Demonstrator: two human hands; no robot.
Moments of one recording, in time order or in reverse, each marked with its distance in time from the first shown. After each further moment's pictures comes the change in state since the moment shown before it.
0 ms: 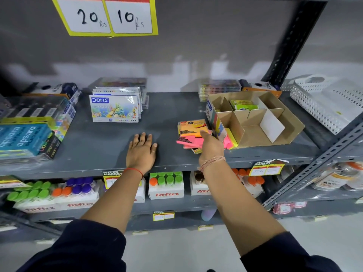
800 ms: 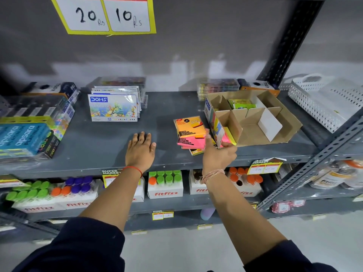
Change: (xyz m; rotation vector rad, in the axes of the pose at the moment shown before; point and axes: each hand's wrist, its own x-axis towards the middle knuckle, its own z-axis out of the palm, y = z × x) left_hand -0.001 0.003 -0.002 0.018 -0.026 -0.012; right_hand -0.015 0.019 -0.023 -0.098 0.271 -0.357
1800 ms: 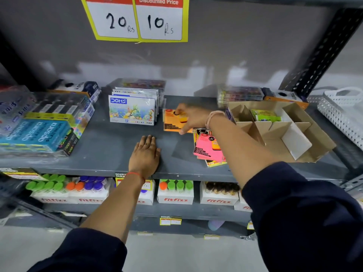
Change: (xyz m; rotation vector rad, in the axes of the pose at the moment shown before) left_hand 0.004 -0.028 -0.004 -0.046 0.041 -0.010; right_hand 0.035 -0.097 0.113 -1.052 -1.223 -0.976
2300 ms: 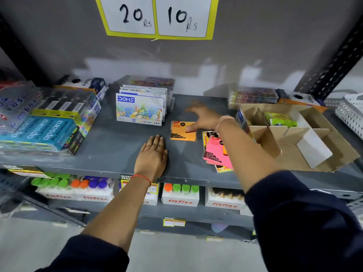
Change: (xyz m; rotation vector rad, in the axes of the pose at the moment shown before) left_hand 0.007 -0.006 0.007 0.026 0.028 0.025; right_hand 0.027 0.017 0.012 -0.005 0.005 0.052
